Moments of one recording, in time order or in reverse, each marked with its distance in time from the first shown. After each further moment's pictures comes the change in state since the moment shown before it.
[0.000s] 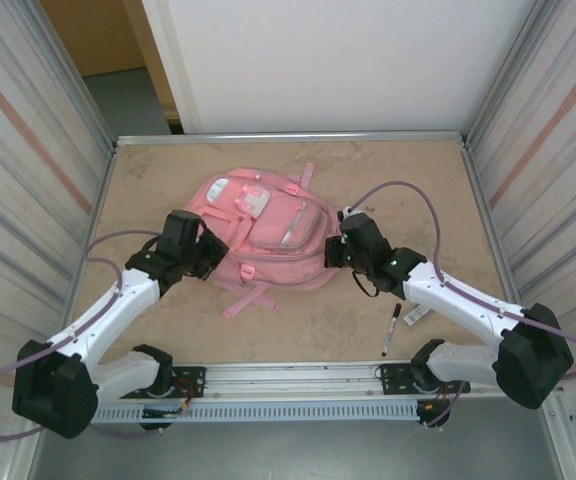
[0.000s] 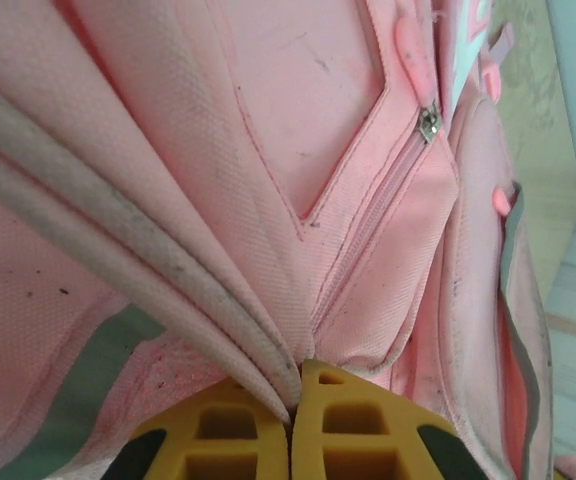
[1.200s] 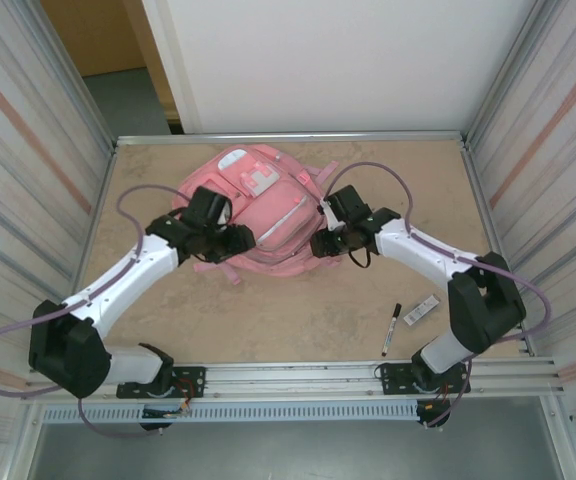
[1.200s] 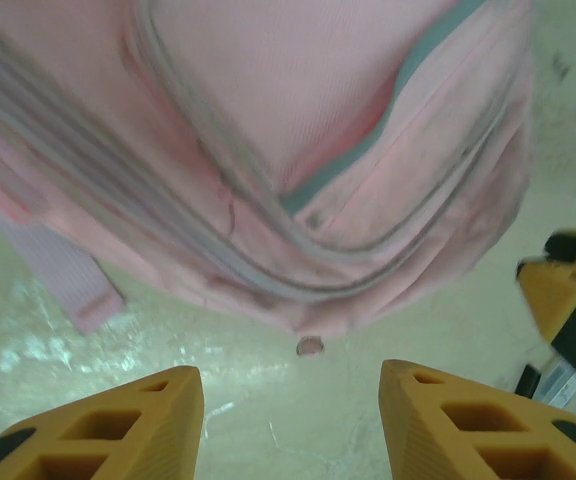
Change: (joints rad) left arm -0.156 0.206 0.287 -0.260 -0.007 0.336; right arm -0.108 0.380 0.322 -0.267 -0.228 -0.307
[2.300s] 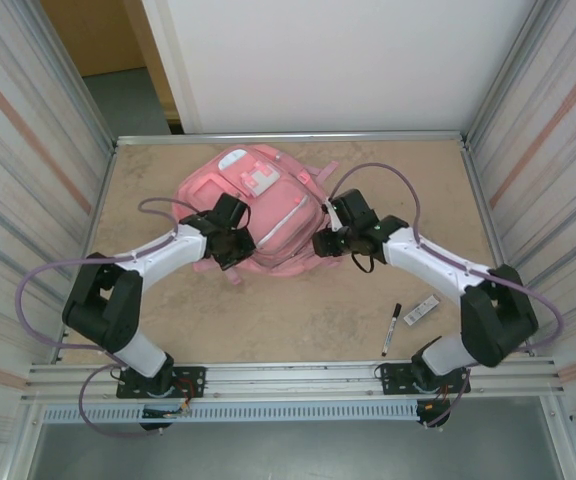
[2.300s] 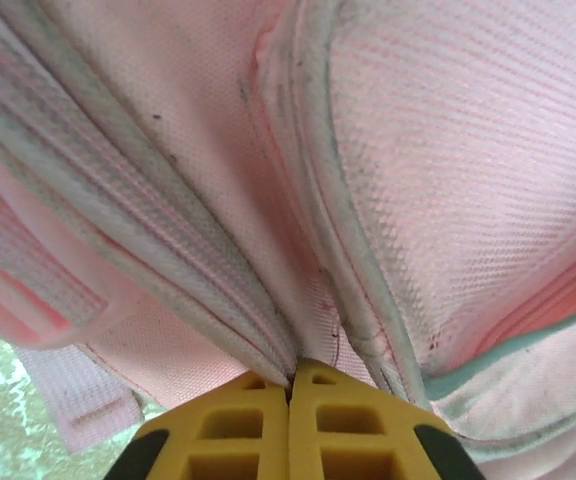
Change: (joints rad) left arm 0.008 0.258 -0.008 0.146 -0.096 -0.137; right arm 0.015 -0.146 -0.110 0.081 0.084 0.008
